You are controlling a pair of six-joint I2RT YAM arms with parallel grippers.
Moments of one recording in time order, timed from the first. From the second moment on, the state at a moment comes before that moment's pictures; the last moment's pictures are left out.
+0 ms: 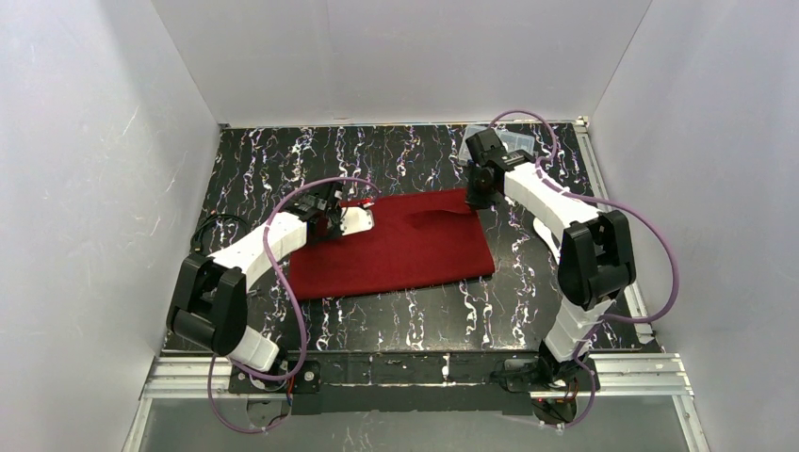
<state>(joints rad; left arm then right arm) -0.41 1.50 0.99 -0.58 -0.21 1.02 0.42 1.77 1.43 -0.75 0.13 0.54</state>
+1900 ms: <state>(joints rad) -0.36 1.74 1.14 -0.46 -0.26 1.03 0.40 2.02 1.71 -0.74 0.27 0.46</state>
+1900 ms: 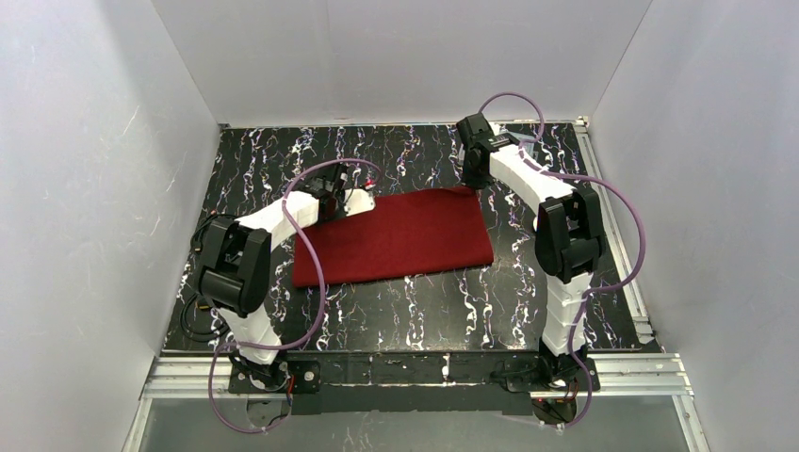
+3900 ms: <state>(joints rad) -0.34 1.83 1.15 -0.37 -0.28 1.10 0.39 2.15 1.82 -0.74 0.32 0.44</state>
